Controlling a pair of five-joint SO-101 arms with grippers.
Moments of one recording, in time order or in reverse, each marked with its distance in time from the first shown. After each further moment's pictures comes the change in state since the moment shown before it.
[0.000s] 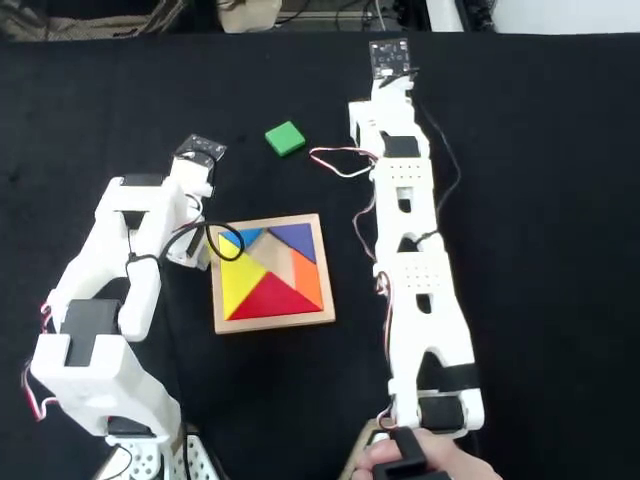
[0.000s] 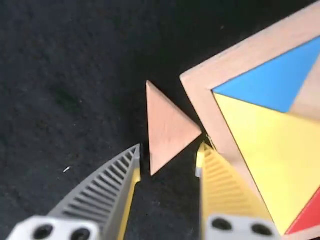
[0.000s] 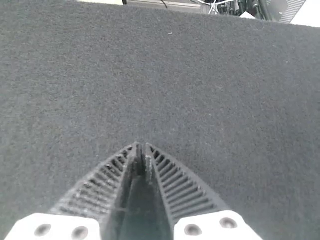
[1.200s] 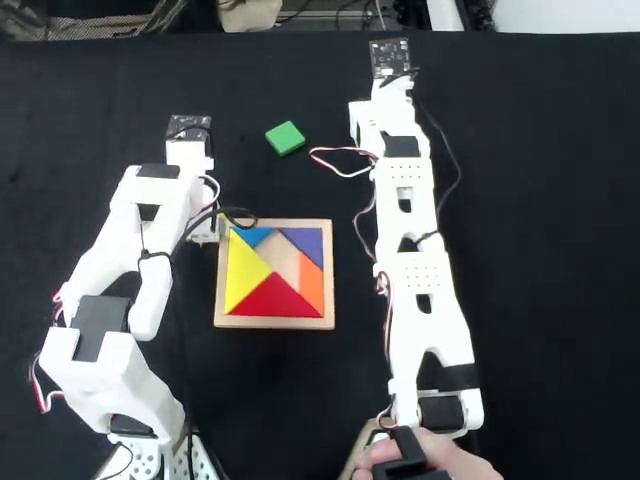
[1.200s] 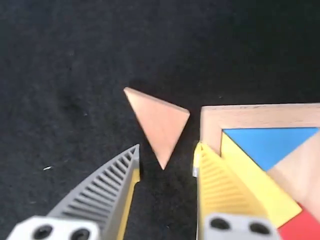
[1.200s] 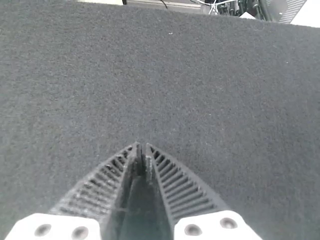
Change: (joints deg) left arm 4.1 1.1 -5.0 -1.8 23.7; right arm 0.0 0.0 0.0 0.0 0.0
